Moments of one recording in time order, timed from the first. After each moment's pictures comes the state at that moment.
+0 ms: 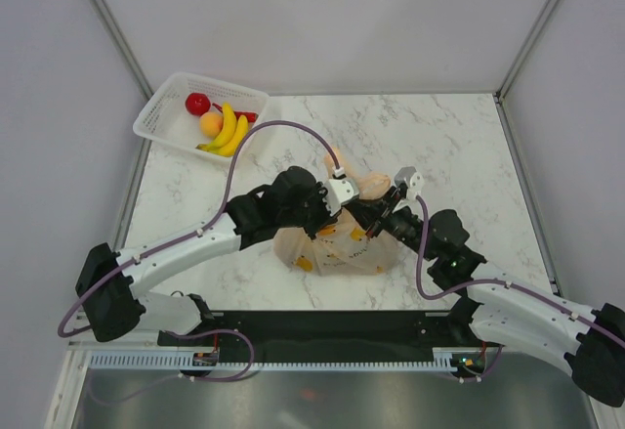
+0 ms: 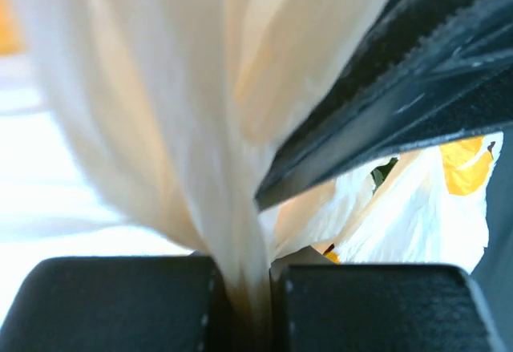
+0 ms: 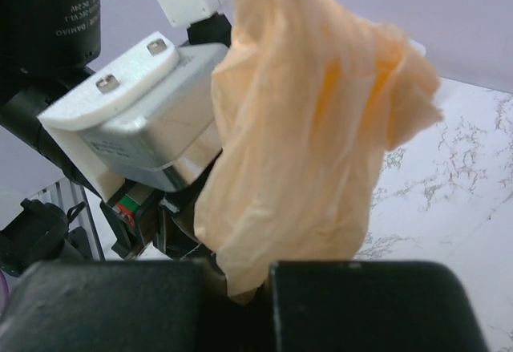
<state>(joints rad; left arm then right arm) -0.94 1.32 1.03 -0.32 0.16 0.21 0.80 0.86 0.43 0.62 -0.12 0.28</state>
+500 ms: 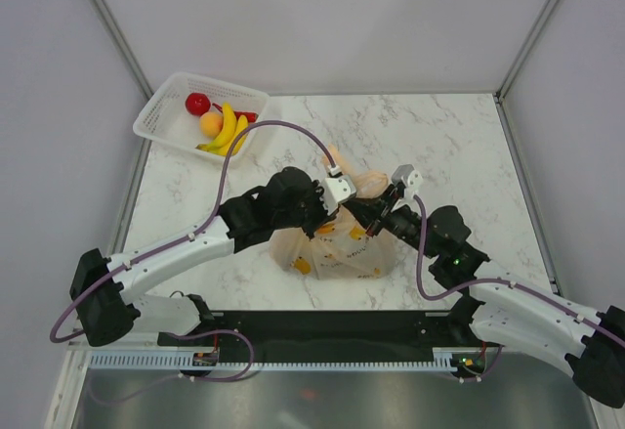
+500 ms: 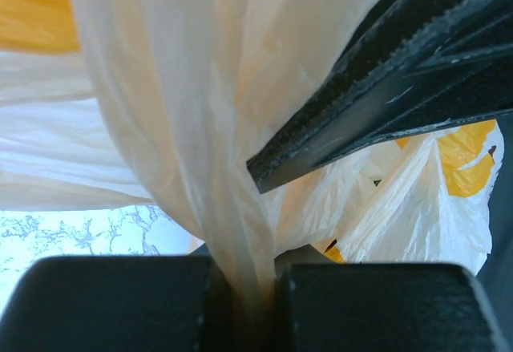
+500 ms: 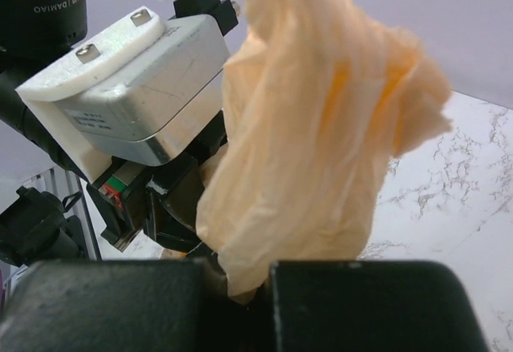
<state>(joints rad) -0.94 1.27 1.03 -0.33 0.11 0.20 0.80 0.85 0.47 0.55 -0.14 0.23</state>
